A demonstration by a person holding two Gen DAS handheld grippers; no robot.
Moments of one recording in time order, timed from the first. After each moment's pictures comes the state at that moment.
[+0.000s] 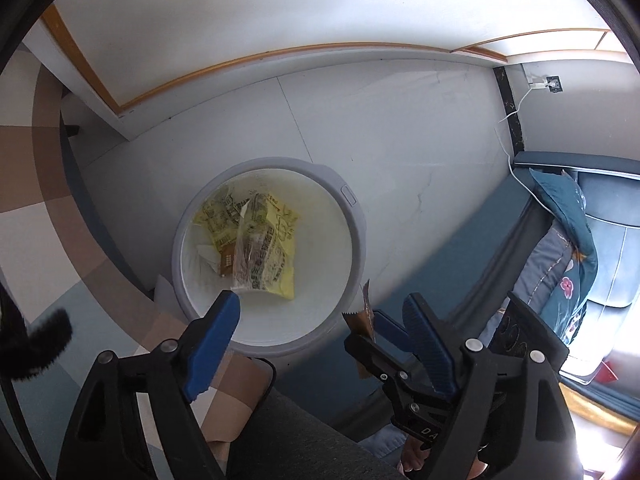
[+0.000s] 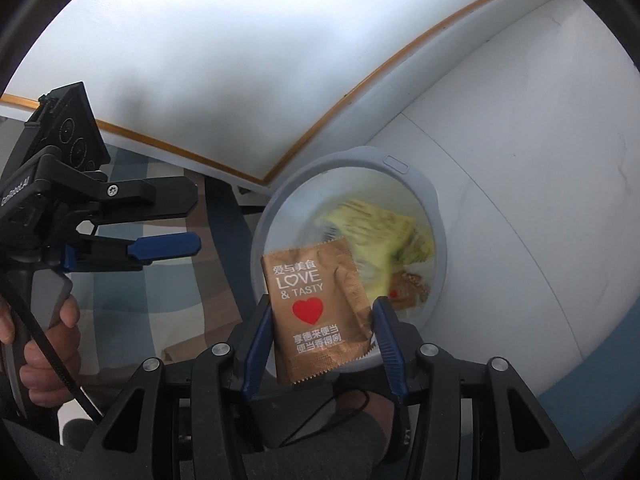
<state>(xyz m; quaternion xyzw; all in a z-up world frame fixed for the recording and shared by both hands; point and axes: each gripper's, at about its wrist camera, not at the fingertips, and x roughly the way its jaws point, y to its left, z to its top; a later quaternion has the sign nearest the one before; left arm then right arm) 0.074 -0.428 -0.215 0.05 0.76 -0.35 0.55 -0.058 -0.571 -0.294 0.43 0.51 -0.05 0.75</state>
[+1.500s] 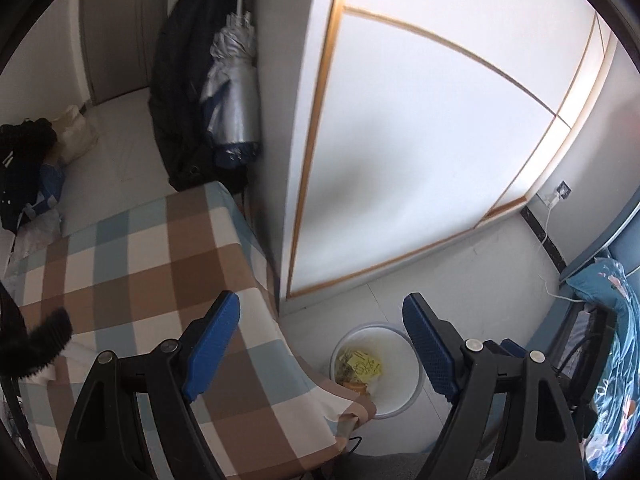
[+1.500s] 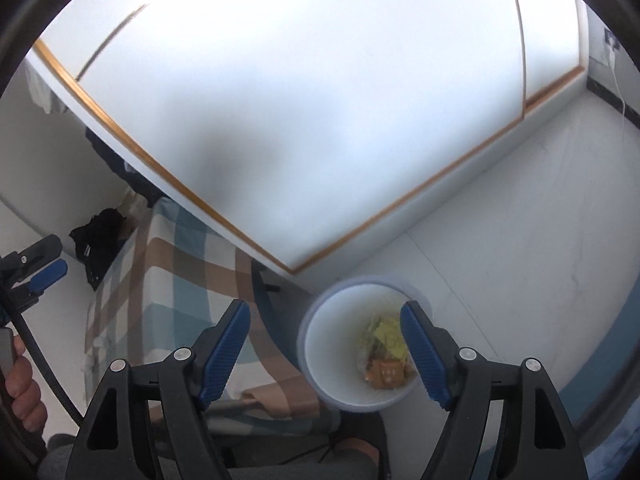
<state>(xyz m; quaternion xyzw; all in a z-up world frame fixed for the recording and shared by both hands) 0.050 -0.278 -0.022 0.05 0.44 -0.27 0.86 -0.072 -0.557 -0.122 0.31 0.39 -0.11 0.86</state>
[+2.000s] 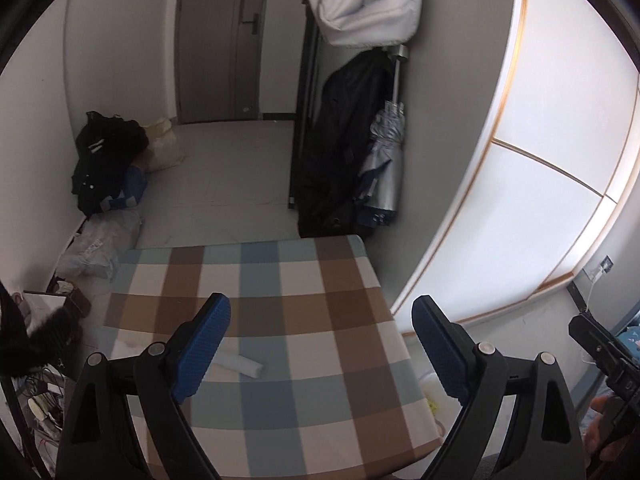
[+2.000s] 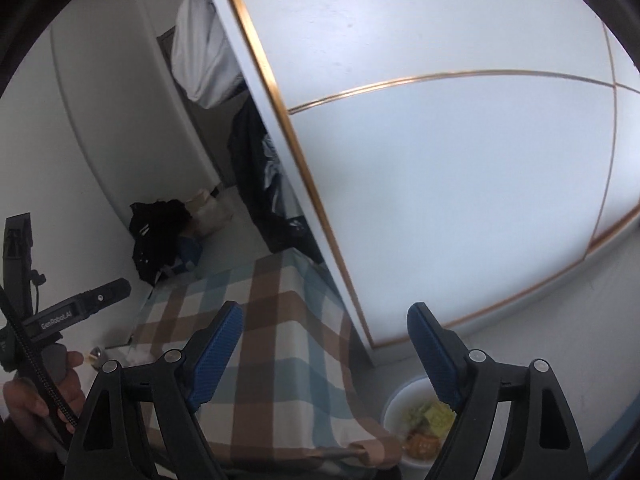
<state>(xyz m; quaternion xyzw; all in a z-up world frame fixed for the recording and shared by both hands) 0.054 -0.134 0.024 -0.01 0.35 -0.14 0.92 -0.033 -0.432 0.012 0.18 0.29 0.00 0.94</state>
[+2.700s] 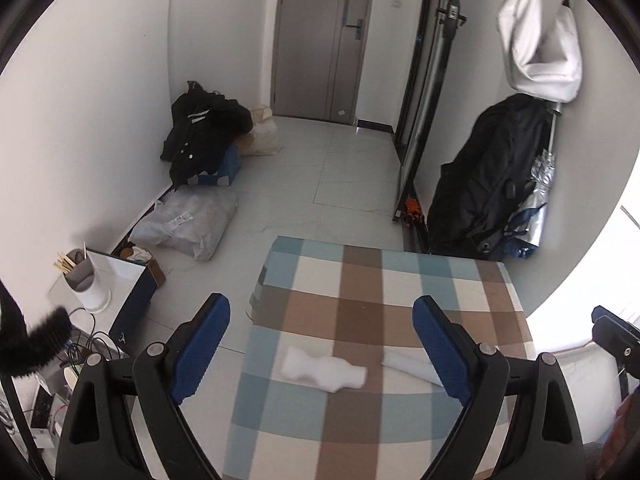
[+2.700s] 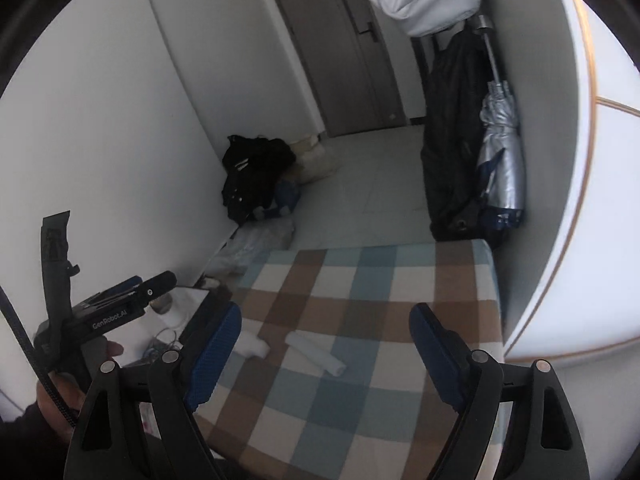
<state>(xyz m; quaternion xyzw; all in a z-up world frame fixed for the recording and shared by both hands) 0.091 0.039 -0.013 -0.06 0.35 -0.01 0.93 0.072 -0.234 0.008 0.11 0.34 0.18 0.92</state>
